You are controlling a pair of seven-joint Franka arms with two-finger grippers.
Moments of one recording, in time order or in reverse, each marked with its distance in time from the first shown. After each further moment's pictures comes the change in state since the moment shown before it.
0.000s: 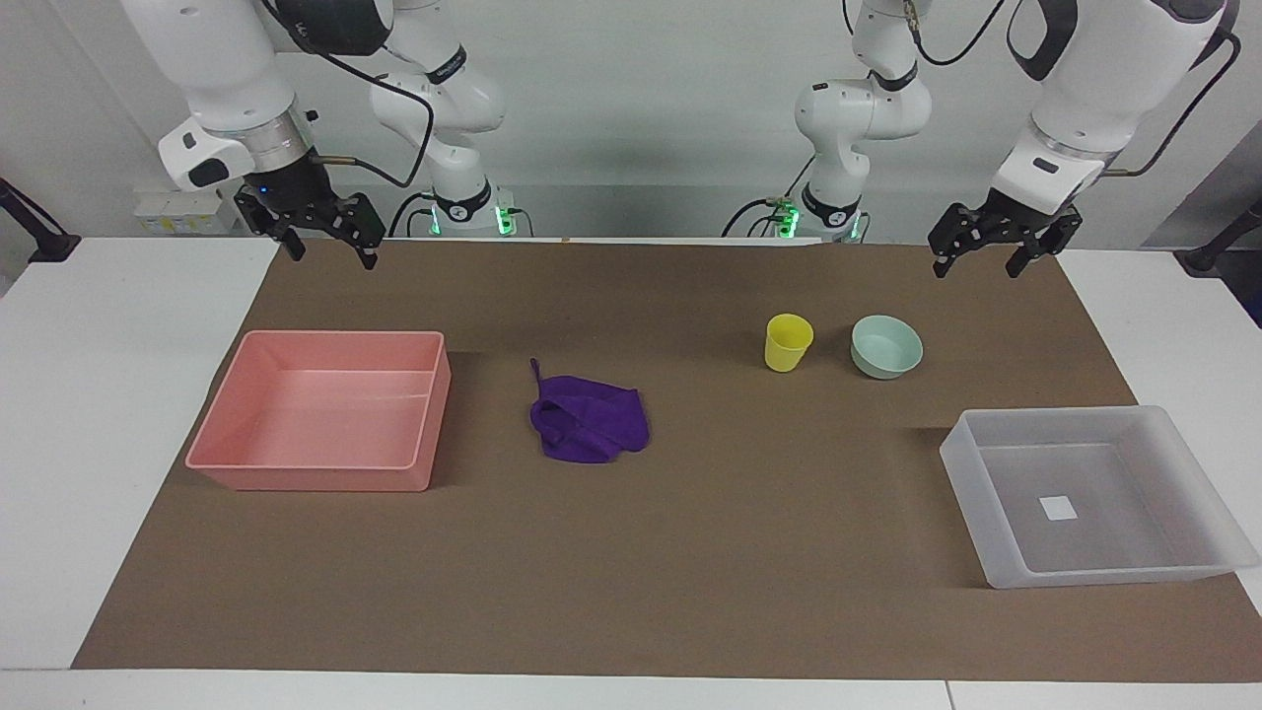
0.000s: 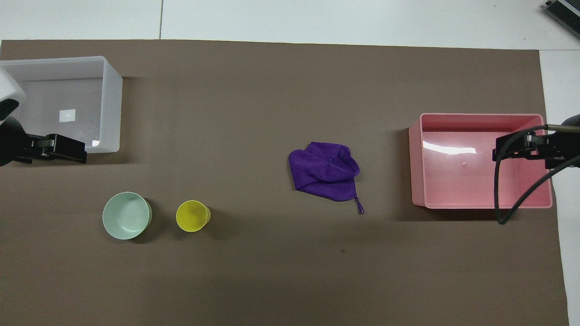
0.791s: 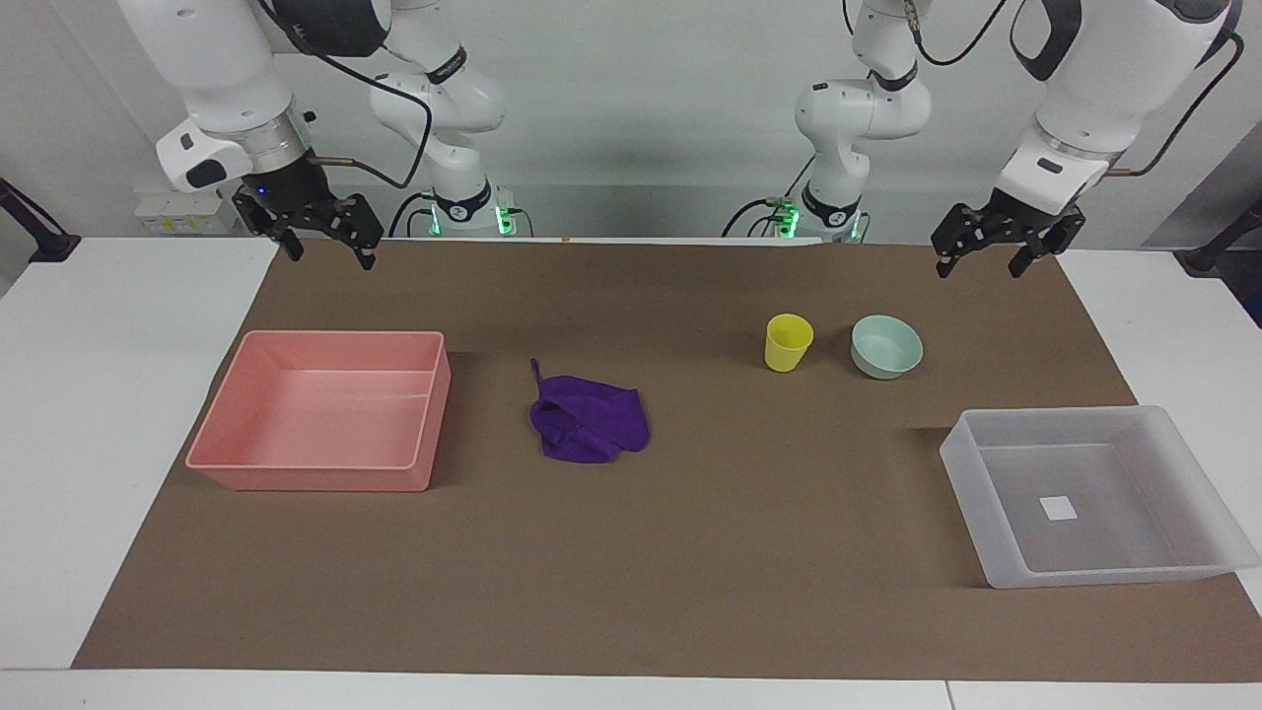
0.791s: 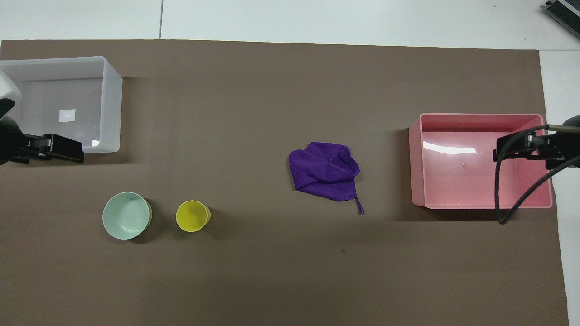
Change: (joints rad) left arm 0.007 0.000 0.011 0.000 0.000 -0.008 0.000; right arm 0.000 0.000 -0.002 -0.004 0.000 0.000 0.000
